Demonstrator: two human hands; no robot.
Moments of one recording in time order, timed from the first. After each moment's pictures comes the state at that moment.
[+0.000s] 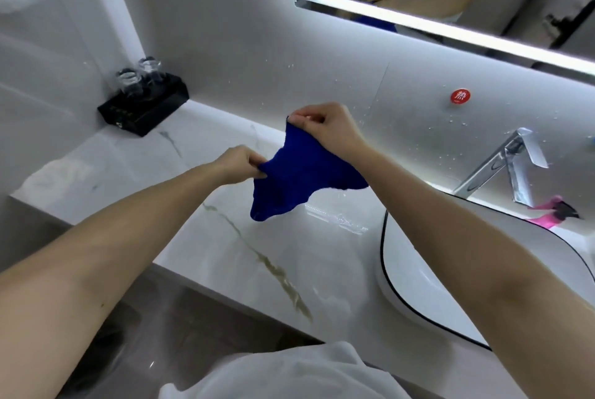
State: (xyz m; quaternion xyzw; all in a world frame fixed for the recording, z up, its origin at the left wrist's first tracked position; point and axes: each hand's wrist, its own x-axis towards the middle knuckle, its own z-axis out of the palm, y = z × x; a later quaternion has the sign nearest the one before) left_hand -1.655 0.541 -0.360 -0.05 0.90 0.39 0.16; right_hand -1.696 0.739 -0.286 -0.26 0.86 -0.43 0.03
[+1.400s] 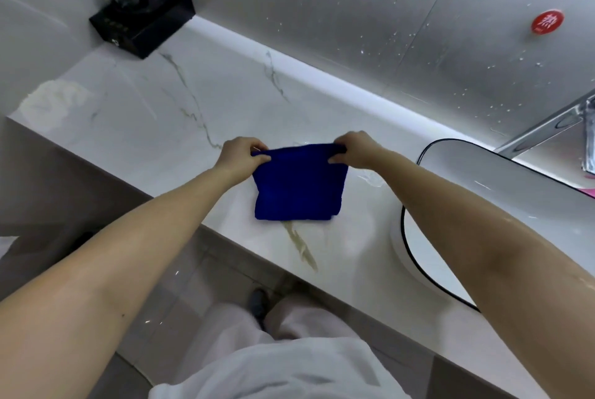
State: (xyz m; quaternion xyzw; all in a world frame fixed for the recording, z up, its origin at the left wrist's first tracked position) left_hand -1.613 0.554 -0.469 -0.15 0.90 0.39 0.08; right_hand -1.725 0.785 -0.457 -0.25 0.93 -0.08 0.27
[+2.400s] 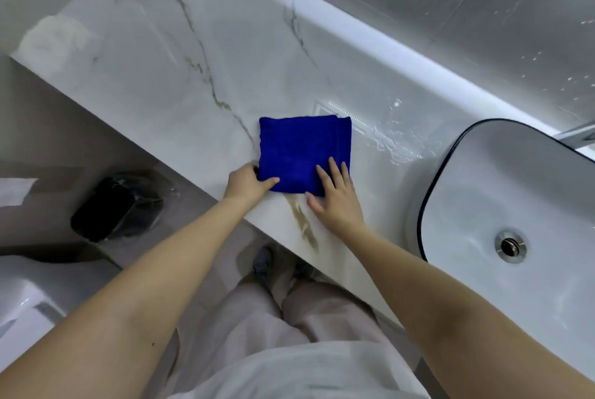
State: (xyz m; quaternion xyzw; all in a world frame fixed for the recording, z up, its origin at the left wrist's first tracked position) left_hand -1.558 0.597 -0.555 -0.33 0.84 0.39 0.17; right_hand -1.602 0.792 -0.590 -0.22 0.93 -0.18 0.23
